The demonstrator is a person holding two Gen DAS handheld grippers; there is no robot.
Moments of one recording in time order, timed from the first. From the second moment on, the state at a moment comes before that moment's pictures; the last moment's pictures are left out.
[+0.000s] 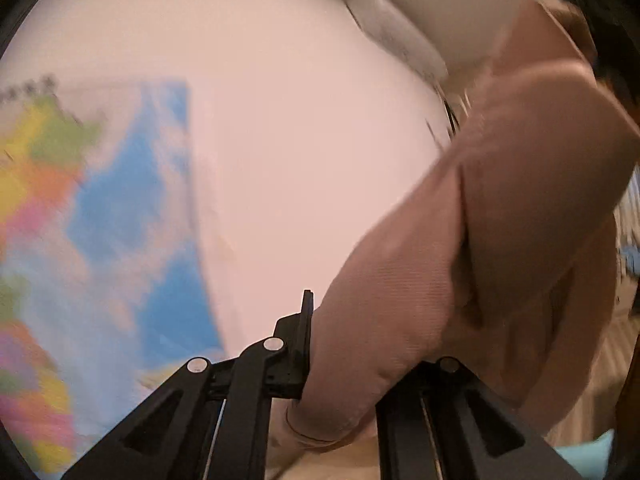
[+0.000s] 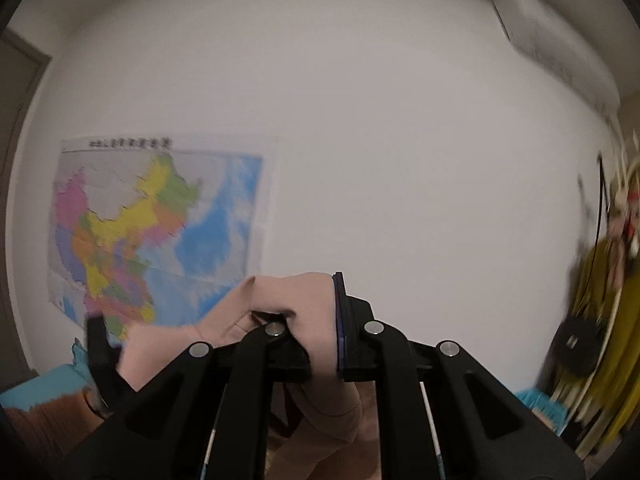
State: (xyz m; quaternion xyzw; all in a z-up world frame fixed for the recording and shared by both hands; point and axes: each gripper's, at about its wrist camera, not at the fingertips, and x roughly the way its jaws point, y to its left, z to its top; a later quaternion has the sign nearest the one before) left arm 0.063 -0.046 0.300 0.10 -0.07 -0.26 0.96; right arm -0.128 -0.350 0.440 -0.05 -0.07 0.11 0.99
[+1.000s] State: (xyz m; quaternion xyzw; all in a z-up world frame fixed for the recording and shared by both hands) left arm 0.035 0.231 0.144 0.09 0.35 0.06 0.93; right arm 0.080 -0.104 0.175 0.10 0.34 0.39 0.85
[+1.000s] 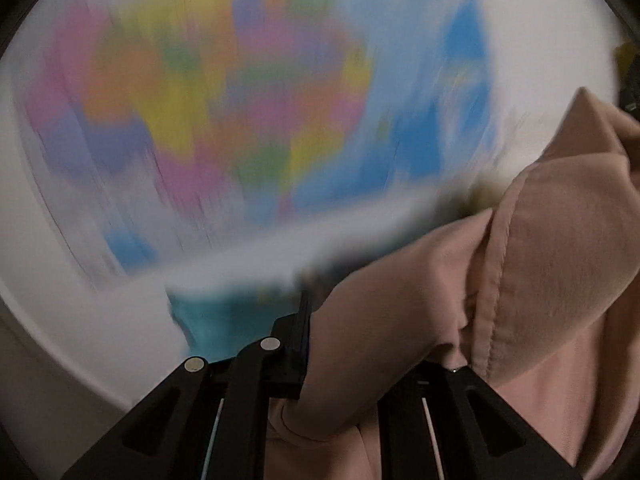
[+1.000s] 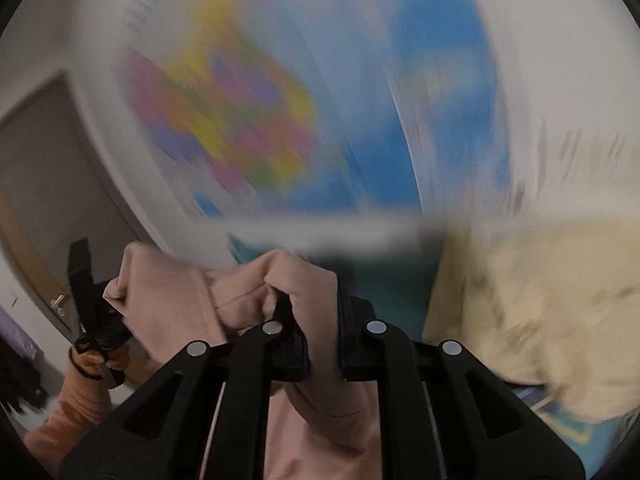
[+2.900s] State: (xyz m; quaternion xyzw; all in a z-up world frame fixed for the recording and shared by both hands) left arm -0.069 0.290 0.000 0.07 0.44 -0.12 0.89; right arm 0.106 -0.285 0.019 0.04 0.46 0.02 0.89
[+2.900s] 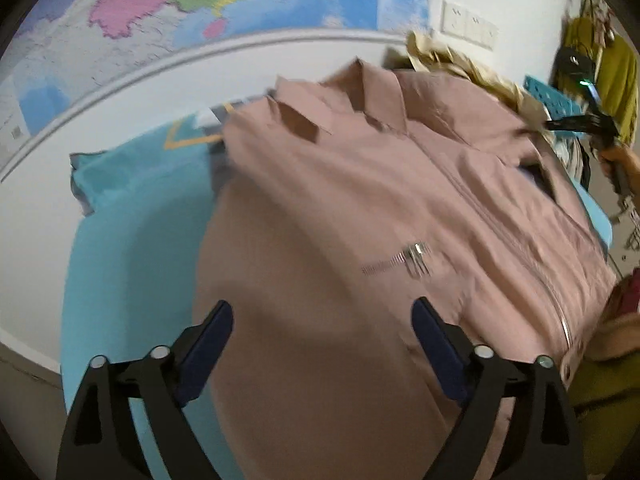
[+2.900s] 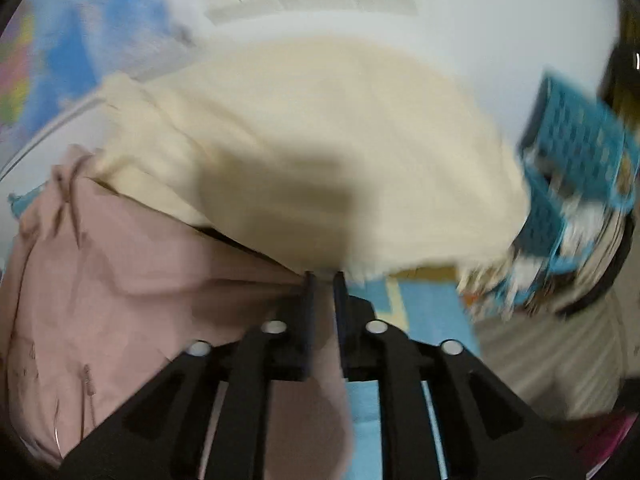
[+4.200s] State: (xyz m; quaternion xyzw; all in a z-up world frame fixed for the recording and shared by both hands) left arm -0.132 0.289 -0.005 0.00 0.42 -0.08 0.90; right arm -0.040 -0.271 -0.009 0.02 0.42 0.15 0.90
